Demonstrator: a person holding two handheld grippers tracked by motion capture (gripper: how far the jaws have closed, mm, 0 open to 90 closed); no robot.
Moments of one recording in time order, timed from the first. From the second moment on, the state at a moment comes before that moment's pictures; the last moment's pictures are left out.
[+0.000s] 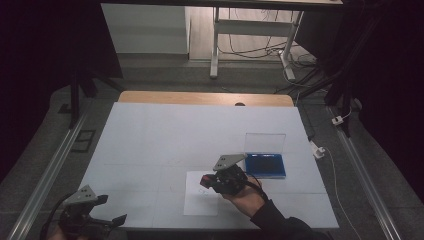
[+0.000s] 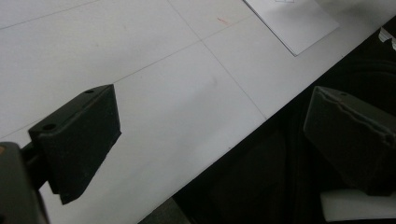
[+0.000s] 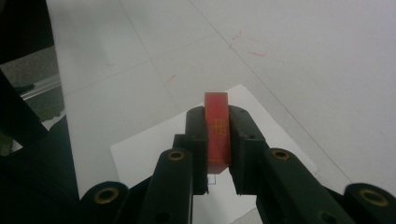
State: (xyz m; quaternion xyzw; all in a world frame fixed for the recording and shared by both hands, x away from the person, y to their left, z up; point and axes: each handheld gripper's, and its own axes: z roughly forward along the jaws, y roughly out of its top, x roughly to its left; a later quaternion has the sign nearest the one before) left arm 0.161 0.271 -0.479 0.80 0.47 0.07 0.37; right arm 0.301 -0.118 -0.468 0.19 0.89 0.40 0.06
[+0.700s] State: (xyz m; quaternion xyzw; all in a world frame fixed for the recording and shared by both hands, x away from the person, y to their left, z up) left arm 0.161 0.272 -0.479 0.80 0.47 0.07 0.37; right arm 0.310 -0.151 -0.451 0.22 0.88 0.41 0.10
